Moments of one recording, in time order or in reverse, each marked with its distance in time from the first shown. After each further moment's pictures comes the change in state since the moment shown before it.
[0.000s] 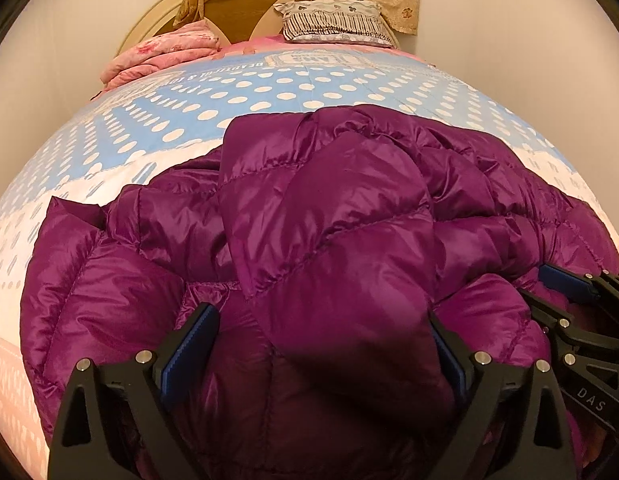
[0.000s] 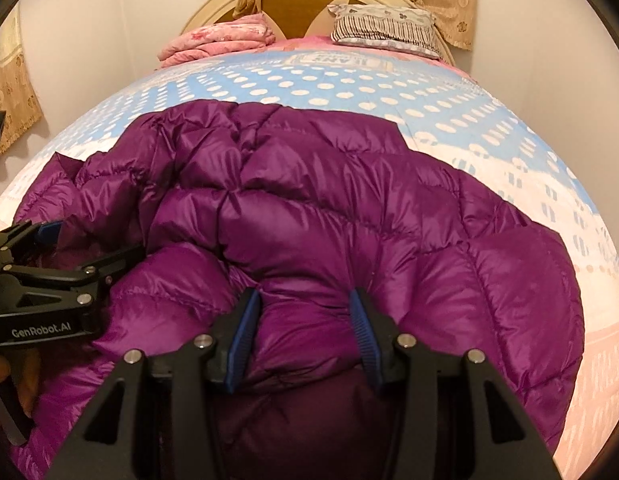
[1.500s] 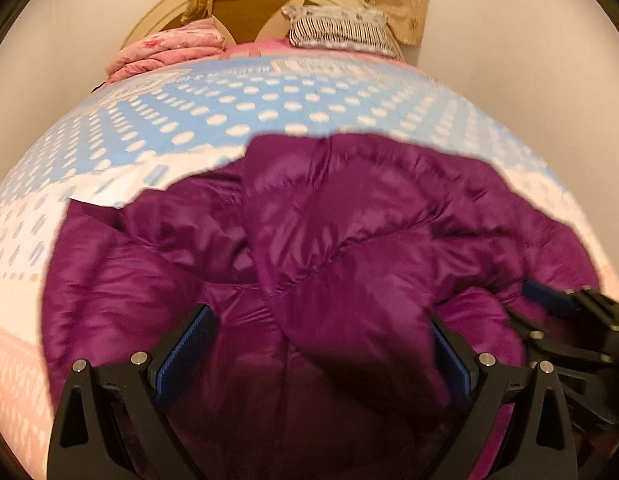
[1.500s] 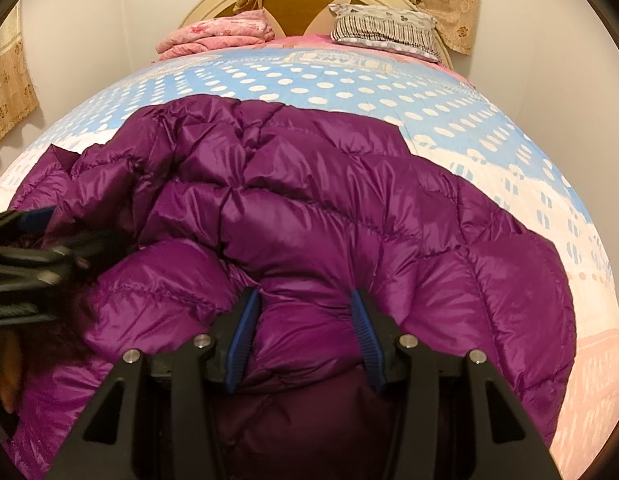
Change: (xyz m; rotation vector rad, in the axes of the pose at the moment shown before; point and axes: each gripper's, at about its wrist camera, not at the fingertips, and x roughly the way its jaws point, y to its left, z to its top) left arm -0.029 0.015 0.004 -0.060 -0.025 -0.055; right arm -0.006 0.004 0.004 -0.024 0.022 -0.021
